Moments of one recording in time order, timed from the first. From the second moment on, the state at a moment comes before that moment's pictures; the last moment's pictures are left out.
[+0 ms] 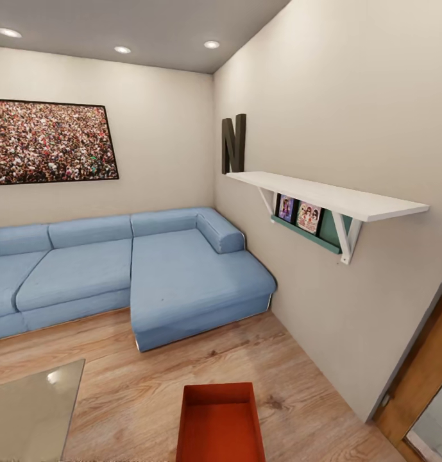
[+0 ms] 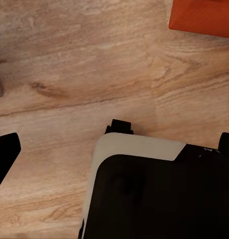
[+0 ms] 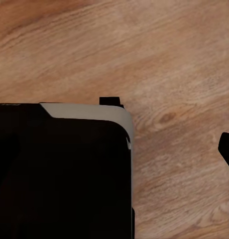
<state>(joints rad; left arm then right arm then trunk) -0.23 0.03 -0.10 0.00 0.28 -0.08 0.05 -0.13 -0.01 0.05 0.03 -0.04 -0.20 -0.04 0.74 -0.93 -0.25</state>
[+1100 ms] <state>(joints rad) -0.23 0.03 -0.10 0.00 0.28 -0.08 0.06 -0.13 -0.01 0.05 0.03 -0.04 -0.20 -0.04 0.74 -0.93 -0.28</state>
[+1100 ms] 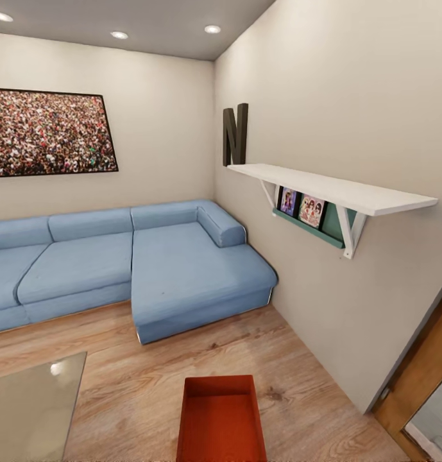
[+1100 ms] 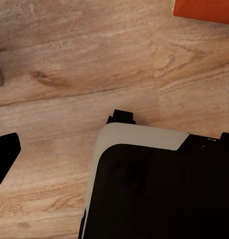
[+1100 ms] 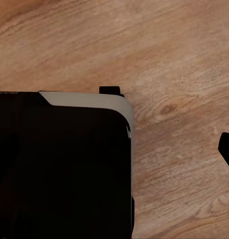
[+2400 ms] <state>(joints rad) -0.23 0.03 -0.10 0.00 0.28 -0.08 0.05 -0.13 -0.01 0.05 0.03 -0.04 -0.20 -0.04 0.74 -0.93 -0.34</state>
